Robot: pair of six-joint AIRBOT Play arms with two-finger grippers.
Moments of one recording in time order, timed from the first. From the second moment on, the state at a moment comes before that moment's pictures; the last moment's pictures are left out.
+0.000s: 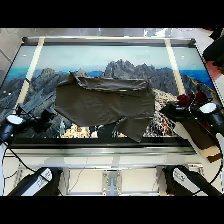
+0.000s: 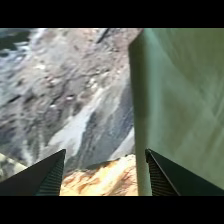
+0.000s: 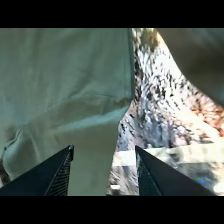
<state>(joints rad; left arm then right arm) 0.38 -1.05 0.53 0.94 -0.76 -1.62 -0.30 -1.07 0.67 -0.89 0.97 1.37</state>
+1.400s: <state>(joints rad) 0.19 -1.26 0.52 0.62 -0.51 -1.47 -0.12 -1.31 0.60 -0.66 0.73 1.40</state>
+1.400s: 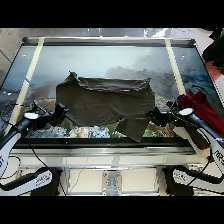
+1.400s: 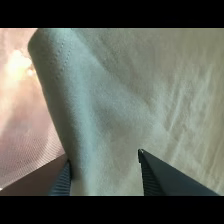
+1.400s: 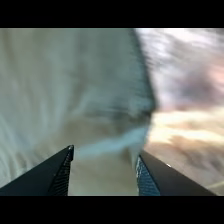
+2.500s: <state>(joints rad) 0.65 -0.49 1.23 0.84 -1.08 -1.10 -0.04 -0.57 1.50 -0.98 1.20 1.40</state>
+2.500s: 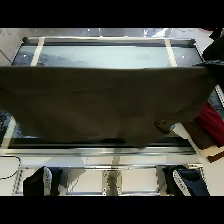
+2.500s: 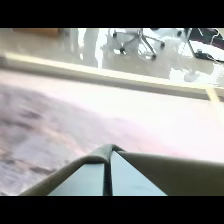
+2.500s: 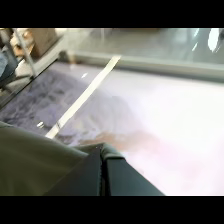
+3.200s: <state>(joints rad) 0.22 -1.43 1.36 1.10 -1.14 -1.09 -0.02 -1.44 1.60 -1.14 1.08 1.42</state>
